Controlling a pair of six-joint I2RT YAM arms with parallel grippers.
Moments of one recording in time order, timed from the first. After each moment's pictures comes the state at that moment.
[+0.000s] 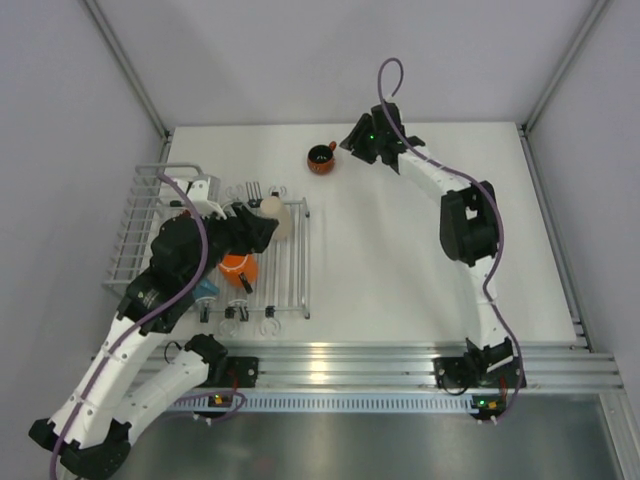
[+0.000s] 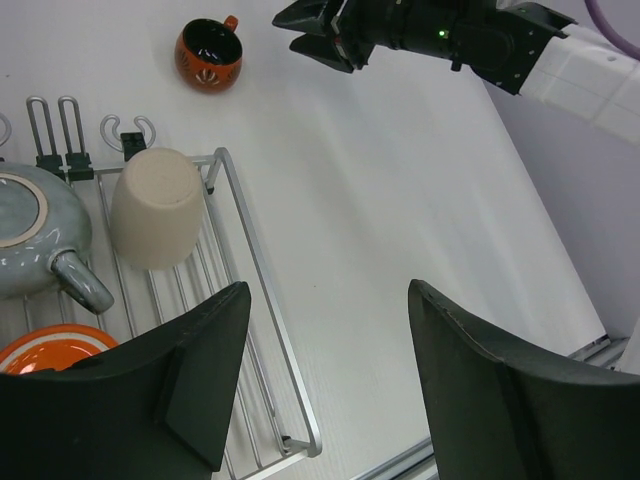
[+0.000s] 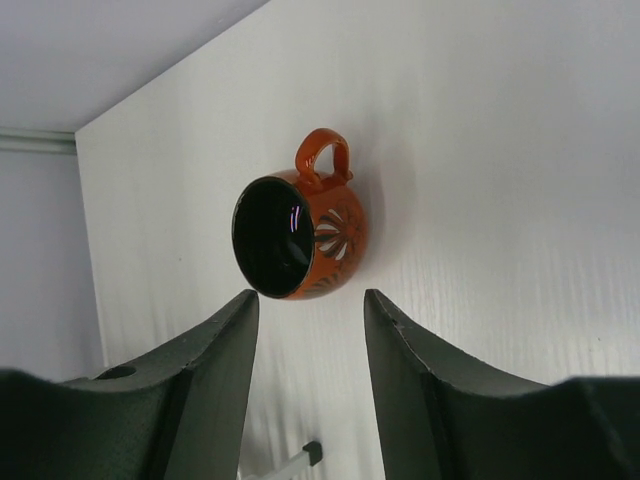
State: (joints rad) left arm -0.52 0.67 0.93 -0.47 -0.03 -0.50; right arm 0.41 2.28 1.95 -0.22 -0.09 0.85
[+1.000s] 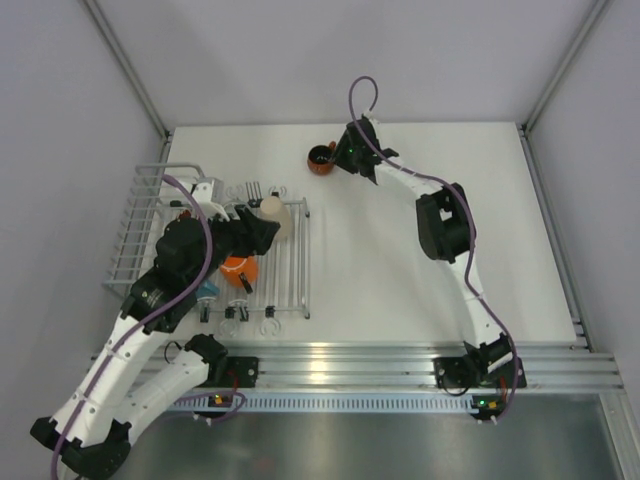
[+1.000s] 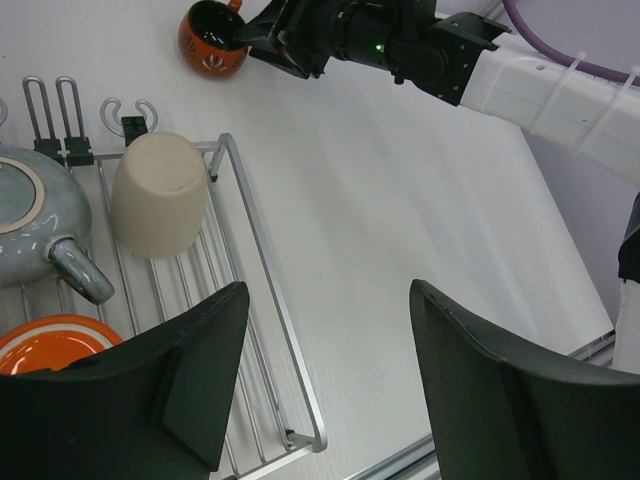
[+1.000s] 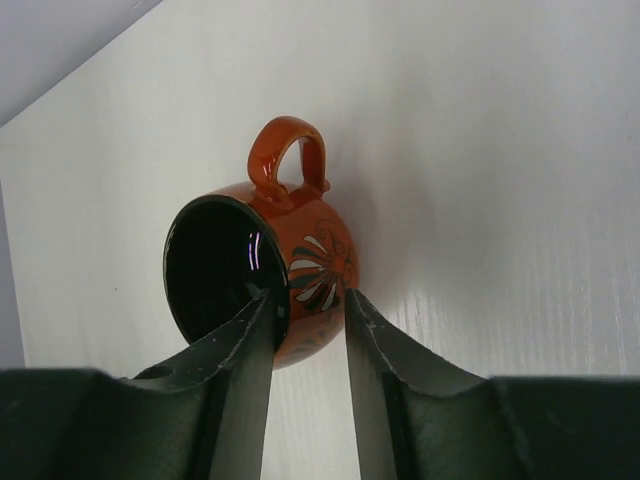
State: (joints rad) left arm -0.52 0.67 0.90 -0.46 -0.03 -0.50; right arm 0.49 2.50 2.10 -0.19 0.04 0.84
